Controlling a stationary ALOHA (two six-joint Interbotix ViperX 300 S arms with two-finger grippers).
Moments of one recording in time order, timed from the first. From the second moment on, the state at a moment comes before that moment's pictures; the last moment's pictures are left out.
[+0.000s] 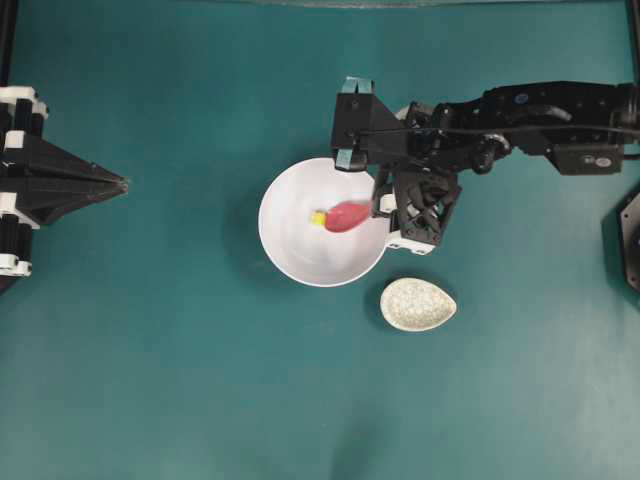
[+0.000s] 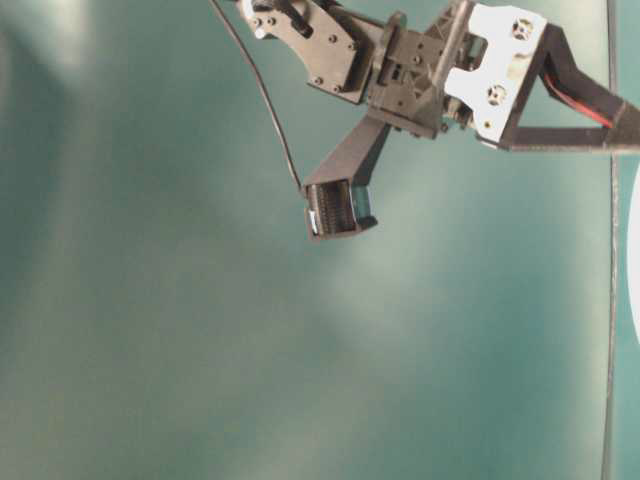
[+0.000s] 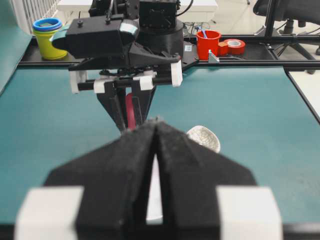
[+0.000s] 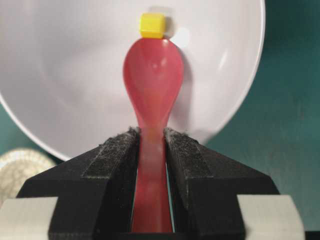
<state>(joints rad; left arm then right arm) 0.00 -0.96 1.18 0.01 -0.21 0.01 -0.18 0.02 0.48 0.29 0.60 -0.22</state>
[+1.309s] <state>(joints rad) 0.00 -0.96 1.18 0.01 -0.19 0.01 -0.14 0.04 0.42 0.29 0.45 -0.21</state>
